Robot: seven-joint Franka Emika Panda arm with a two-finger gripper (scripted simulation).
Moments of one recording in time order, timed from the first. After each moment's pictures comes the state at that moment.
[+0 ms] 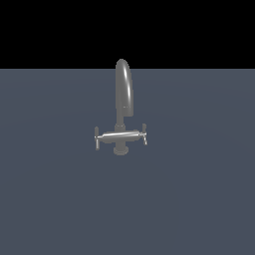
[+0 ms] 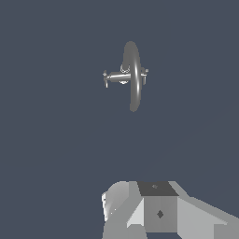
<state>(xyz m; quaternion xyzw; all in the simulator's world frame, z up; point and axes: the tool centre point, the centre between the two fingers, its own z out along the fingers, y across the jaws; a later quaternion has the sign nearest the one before) -0.254 0.023 0.487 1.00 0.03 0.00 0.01</state>
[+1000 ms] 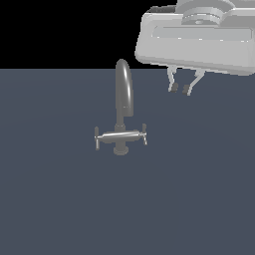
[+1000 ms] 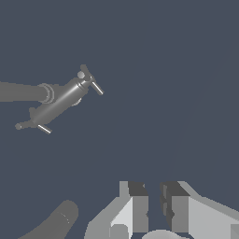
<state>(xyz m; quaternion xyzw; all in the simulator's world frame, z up) -0.148 -0.101 0.257 0.97 -0.22 -0.07 -0.07</state>
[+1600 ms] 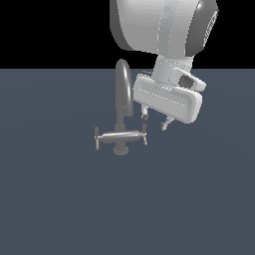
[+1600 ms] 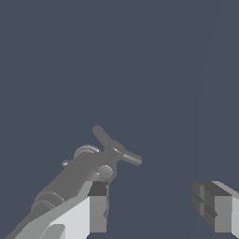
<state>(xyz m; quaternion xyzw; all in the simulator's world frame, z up) -0.046 -0.080 0.144 0.92 -0.37 -0.05 -0.10</state>
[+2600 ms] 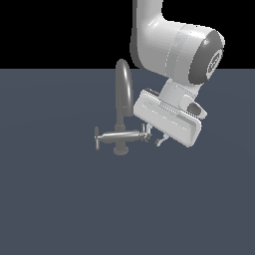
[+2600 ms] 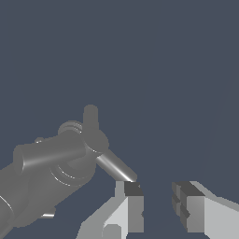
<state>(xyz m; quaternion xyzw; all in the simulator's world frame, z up) -0.067 -0.076 0.094 0.93 -0.30 -0.12 -0.19</state>
